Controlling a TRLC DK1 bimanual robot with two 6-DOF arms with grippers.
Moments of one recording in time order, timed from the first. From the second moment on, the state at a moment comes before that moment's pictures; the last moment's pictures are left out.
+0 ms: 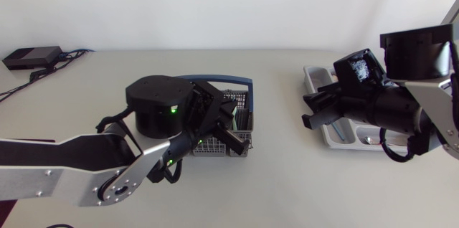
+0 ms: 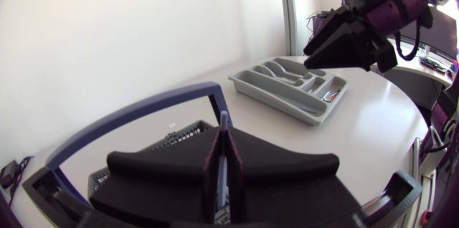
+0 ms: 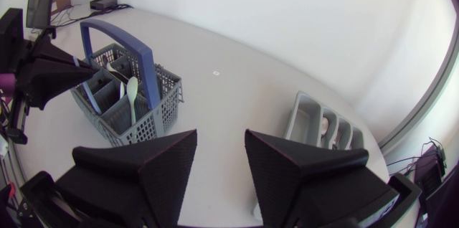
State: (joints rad) left arm -0.85 1.52 0.69 0.55 -0.20 0.11; right arm 0.39 1.08 0.72 -0.22 0.07 -0.18
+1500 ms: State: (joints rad) left arm -0.65 1.41 1.17 -0.07 0.48 -0.19; right arm 0.49 1.16 0.83 -0.16 -0.55 -0.20
